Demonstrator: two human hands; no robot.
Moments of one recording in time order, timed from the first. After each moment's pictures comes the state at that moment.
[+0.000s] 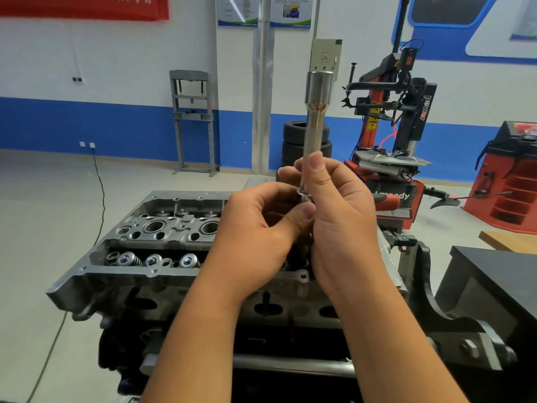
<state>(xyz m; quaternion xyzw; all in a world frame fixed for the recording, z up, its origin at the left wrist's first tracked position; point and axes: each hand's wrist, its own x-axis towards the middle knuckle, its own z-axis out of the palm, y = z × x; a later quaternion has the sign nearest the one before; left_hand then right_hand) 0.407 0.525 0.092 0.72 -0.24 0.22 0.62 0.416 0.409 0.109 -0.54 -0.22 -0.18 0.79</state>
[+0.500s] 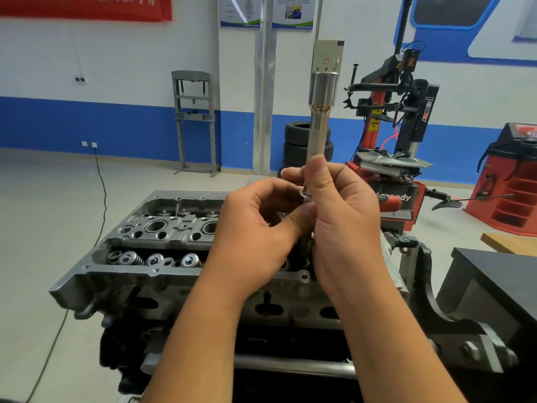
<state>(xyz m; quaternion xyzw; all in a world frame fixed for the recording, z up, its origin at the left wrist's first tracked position) 0.404 0.525 0.094 0.70 -0.23 0.26 0.62 0.415 0.409 0.110 -0.53 -0.22 -0.19 0.80</state>
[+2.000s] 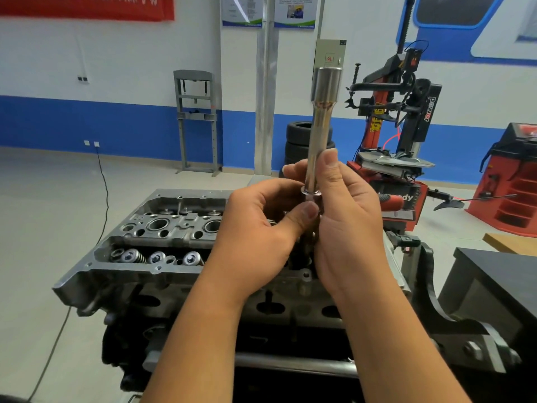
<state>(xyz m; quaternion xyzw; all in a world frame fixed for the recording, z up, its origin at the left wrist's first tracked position) 0.402 0.524 0.096 0.71 -0.24 0.24 0.62 0.412 0.409 0.112 -0.54 -0.22 -0.18 0.79</state>
